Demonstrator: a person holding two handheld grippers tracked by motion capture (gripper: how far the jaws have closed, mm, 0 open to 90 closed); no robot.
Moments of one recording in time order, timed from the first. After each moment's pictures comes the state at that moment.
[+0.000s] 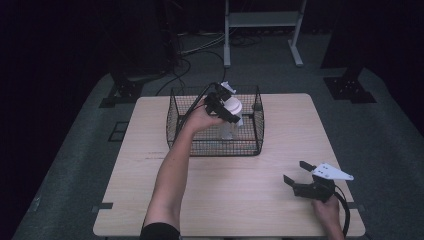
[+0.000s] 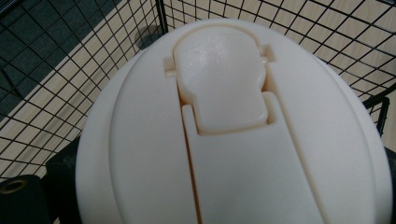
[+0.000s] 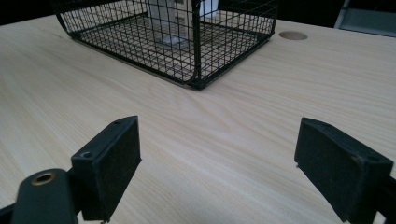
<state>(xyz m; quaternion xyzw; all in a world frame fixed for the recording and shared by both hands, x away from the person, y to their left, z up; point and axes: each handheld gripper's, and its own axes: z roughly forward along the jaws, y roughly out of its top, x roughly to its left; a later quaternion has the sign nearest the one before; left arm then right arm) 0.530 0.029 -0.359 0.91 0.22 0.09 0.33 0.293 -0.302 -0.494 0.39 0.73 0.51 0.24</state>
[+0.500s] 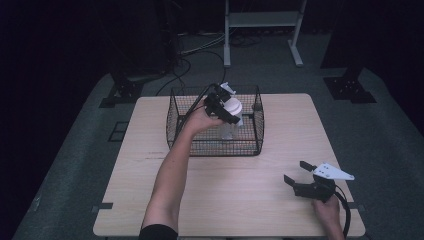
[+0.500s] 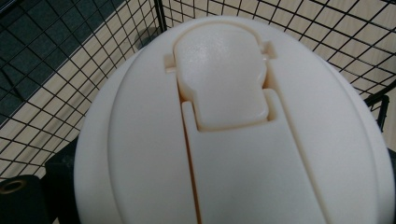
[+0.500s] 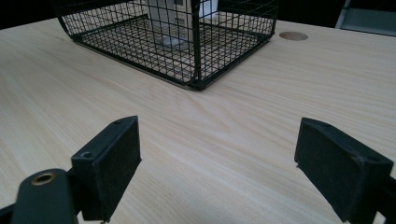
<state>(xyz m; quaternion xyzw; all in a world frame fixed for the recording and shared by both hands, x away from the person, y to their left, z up) 0.527 0.028 -0.362 0.91 0.22 0.10 0.34 0.293 -0.301 -0.495 0.39 0.73 0.51 0.23</state>
